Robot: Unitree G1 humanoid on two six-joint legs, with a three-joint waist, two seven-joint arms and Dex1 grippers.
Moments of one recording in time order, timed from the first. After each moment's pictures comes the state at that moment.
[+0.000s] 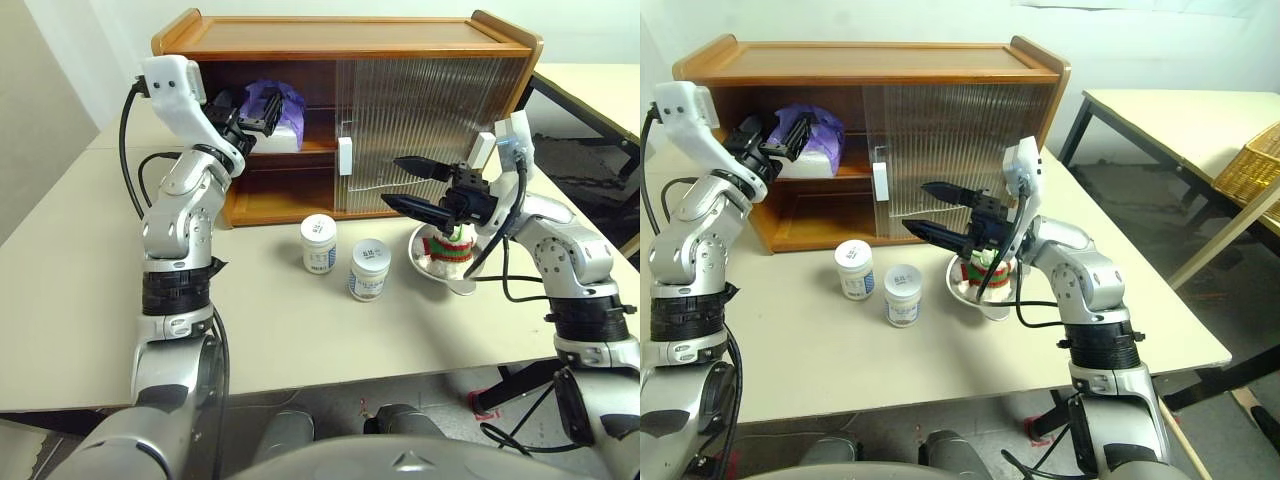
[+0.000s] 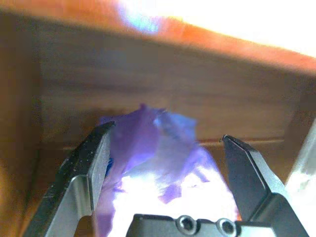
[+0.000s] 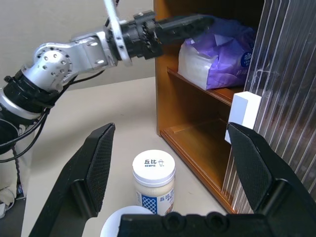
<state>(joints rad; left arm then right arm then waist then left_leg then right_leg) -0.66 0.31 0.22 -0.04 -0.36 0.46 -0.22 -0.53 -0.47 -0.02 -0.03 0.62 0.46 1.04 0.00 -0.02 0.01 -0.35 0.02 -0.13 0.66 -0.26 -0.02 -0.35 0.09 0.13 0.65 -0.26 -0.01</state>
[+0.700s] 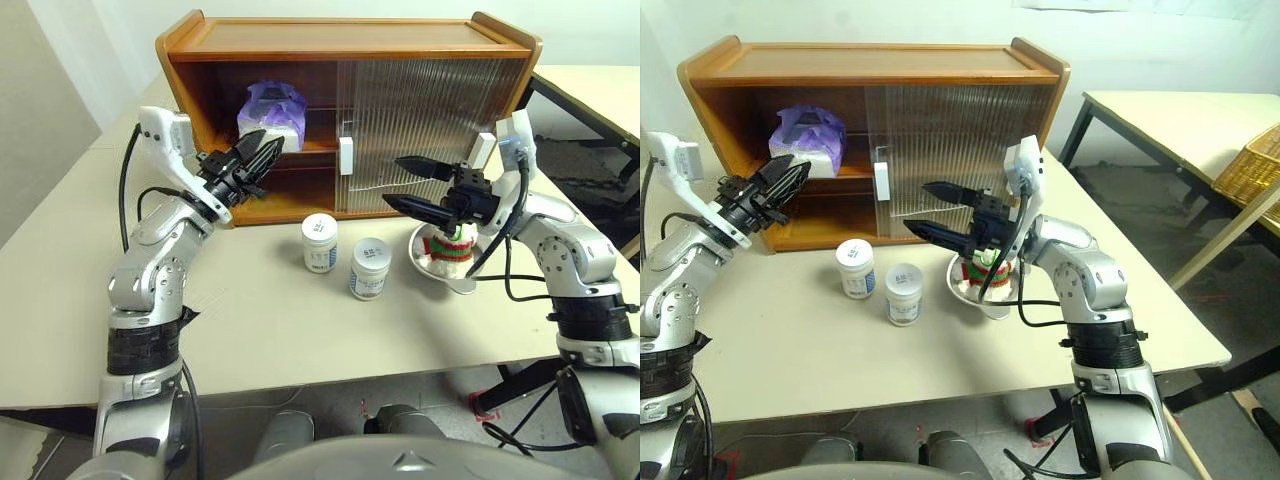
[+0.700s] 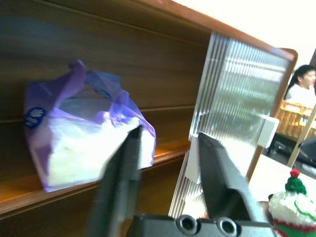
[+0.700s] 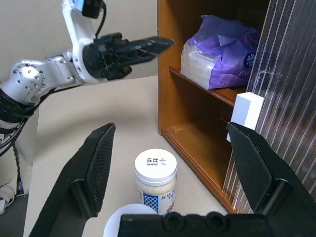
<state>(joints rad) -0.40 0.41 0.20 -0.18 -0.50 0.44 -0.51 -0.53 -0.48 -0.02 -0.03 0.62 0.46 1.05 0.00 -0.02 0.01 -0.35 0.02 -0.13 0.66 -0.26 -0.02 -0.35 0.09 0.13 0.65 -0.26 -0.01</state>
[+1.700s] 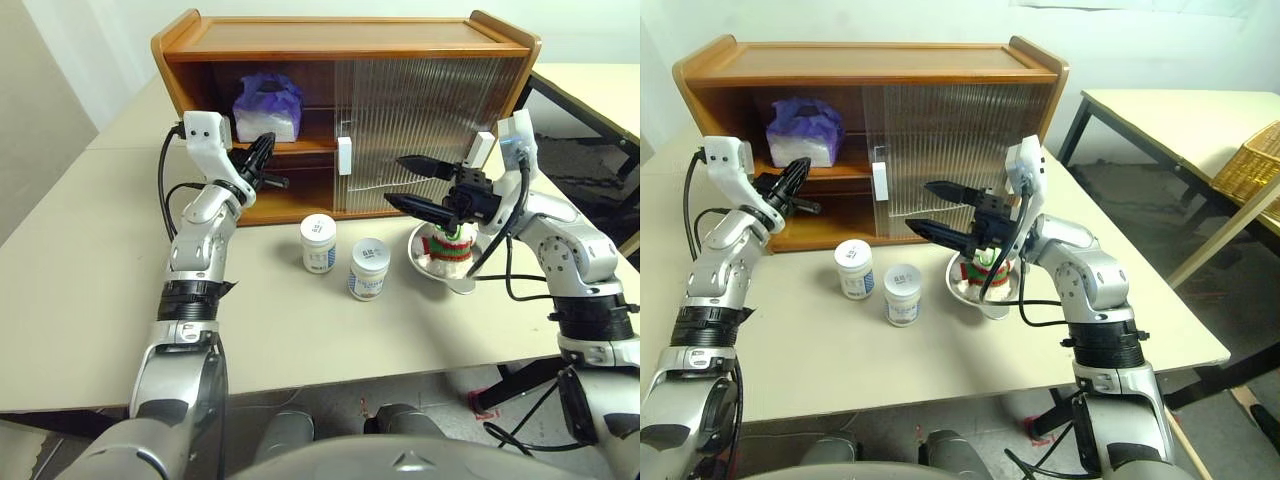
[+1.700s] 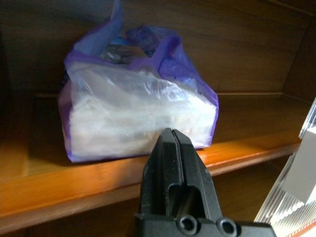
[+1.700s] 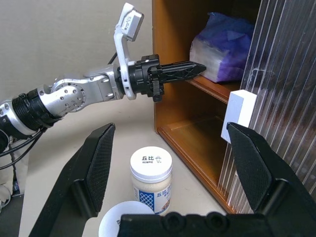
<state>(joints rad) -0.60 0.31 0.14 0.29 -0.27 0.16 -0.36 -0.53 -0.48 -0.03 -0.03 0.62 0.46 1.05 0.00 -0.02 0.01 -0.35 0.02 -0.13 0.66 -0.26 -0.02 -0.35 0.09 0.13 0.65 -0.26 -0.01</state>
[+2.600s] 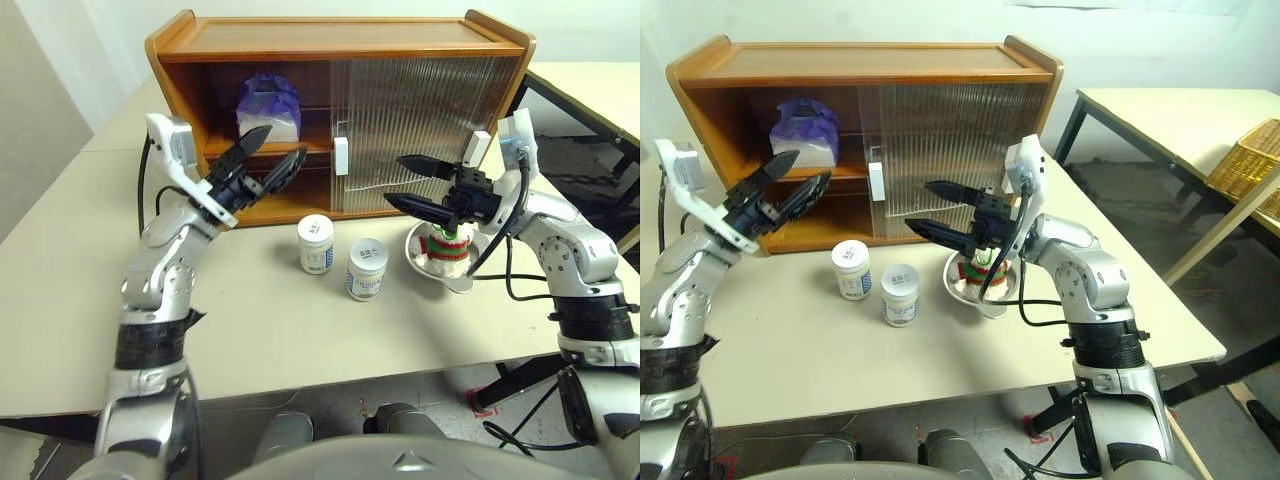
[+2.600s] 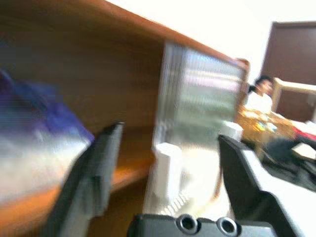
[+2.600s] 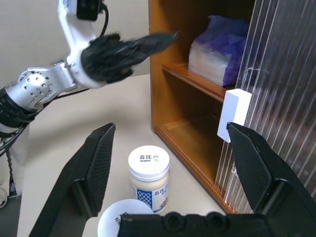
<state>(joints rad) -0.38 0.43 0.19 -0.13 -0.60 0.30 -0.68 -0.53 -0.48 -0.02 -0.03 0.62 0.46 1.04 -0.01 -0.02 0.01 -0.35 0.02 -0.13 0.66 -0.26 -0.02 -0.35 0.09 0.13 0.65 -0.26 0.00</state>
